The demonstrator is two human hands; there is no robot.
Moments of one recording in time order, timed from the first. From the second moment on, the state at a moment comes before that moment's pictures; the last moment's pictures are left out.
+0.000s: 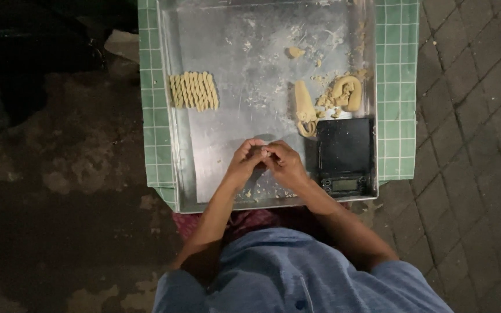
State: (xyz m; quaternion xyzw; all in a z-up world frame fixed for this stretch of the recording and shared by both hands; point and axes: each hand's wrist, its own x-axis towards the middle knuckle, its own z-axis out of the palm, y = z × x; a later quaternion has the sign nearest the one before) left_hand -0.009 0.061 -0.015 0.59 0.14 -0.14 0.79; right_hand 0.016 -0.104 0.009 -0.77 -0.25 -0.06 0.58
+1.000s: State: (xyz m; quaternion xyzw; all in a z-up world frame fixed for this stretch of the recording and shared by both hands) left_hand -0.018 0.051 -0.022 0.66 0.10 -0.03 0.75; right_hand 0.008 -0.114 -0.006 -0.75 -0.23 -0.06 0.62
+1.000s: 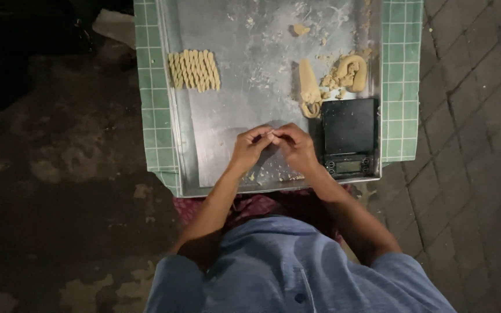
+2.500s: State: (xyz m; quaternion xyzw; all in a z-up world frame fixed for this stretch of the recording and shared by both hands) left_hand -0.014 0.056 -0.032 0.63 0.10 -0.01 0.77; right_hand 0.012 -0.113 -0.001 -0.76 -0.18 -0.05 0.62
